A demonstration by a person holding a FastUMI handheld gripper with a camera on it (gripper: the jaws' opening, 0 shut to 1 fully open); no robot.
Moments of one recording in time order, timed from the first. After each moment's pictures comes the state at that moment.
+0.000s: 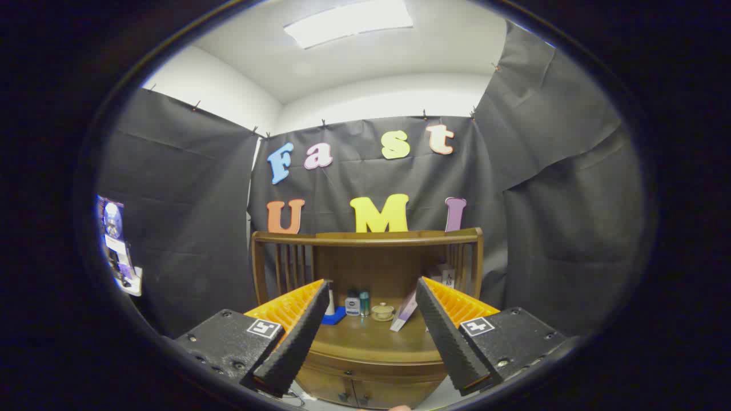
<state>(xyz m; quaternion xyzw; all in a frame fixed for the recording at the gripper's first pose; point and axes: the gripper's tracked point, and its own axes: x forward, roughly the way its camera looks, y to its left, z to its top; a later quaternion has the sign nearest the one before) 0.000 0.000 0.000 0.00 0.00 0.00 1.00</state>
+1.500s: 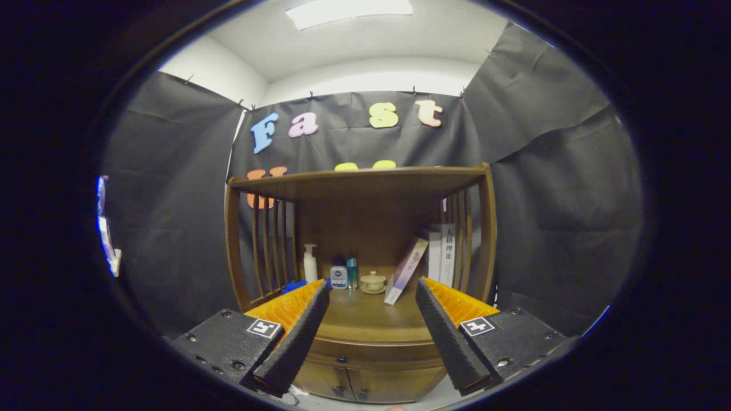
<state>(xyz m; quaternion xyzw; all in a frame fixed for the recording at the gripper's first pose) 0.055 0.025 -0.158 -0.01 0.05 -0.05 1.00</state>
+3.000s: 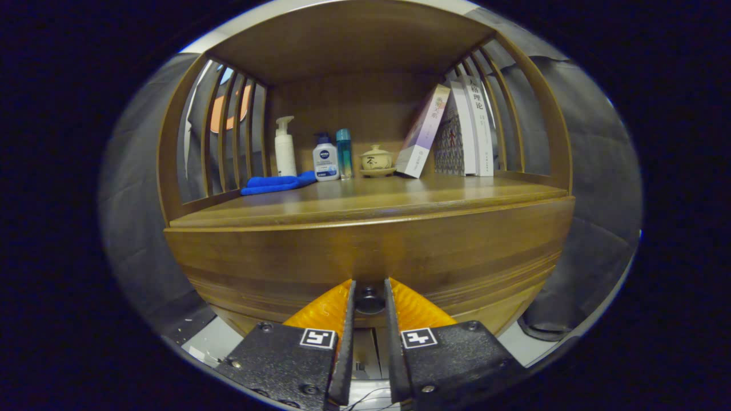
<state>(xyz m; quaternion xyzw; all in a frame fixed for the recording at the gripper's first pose) 0.158 0.051 -0.450 0.06 0.20 -0.13 0.97</state>
